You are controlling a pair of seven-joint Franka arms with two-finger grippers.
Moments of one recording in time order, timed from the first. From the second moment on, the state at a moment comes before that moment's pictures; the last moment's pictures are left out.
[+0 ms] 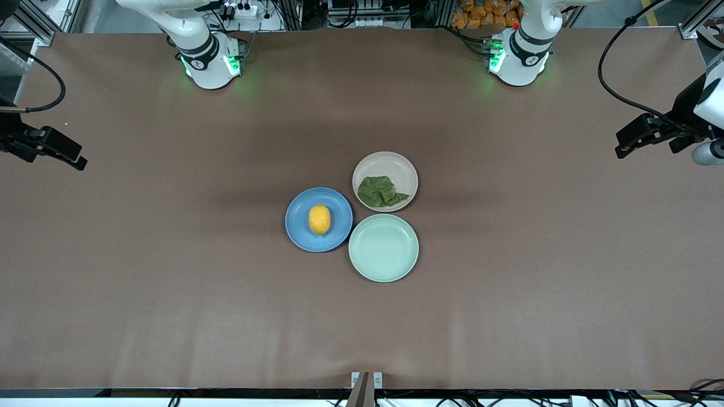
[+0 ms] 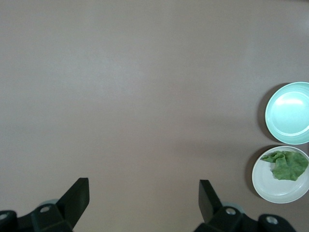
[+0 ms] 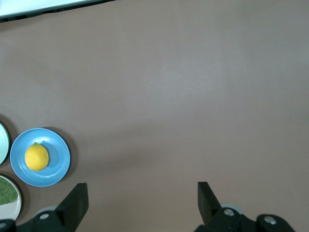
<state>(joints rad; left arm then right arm) -0.06 0.05 -0.04 -1.44 0.03 1.53 -0.19 0.07 0.07 -0.06 -1.43 0.00 1.54 0.19</state>
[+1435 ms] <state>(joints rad) -0.18 0.14 -0.15 -1.54 -0.11 1.59 -0.34 0.35 0.41 0.02 -1.44 0.09 1.83 0.55</state>
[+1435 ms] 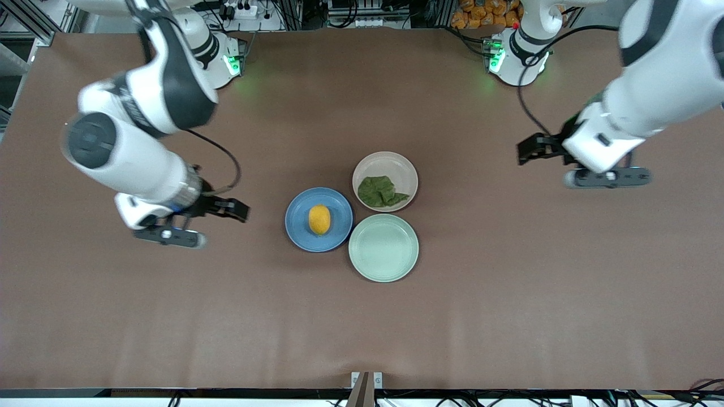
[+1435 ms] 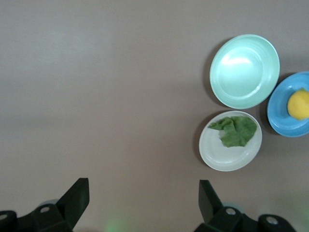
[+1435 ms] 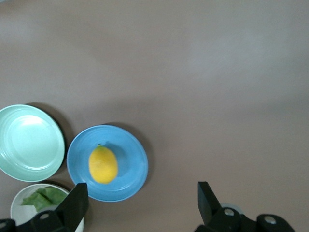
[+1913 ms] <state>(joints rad) -0.30 0.17 -0.20 -1.83 -0.11 1.96 -0.55 0.40 0.57 0.07 -1.45 0.09 1.98 0.68</state>
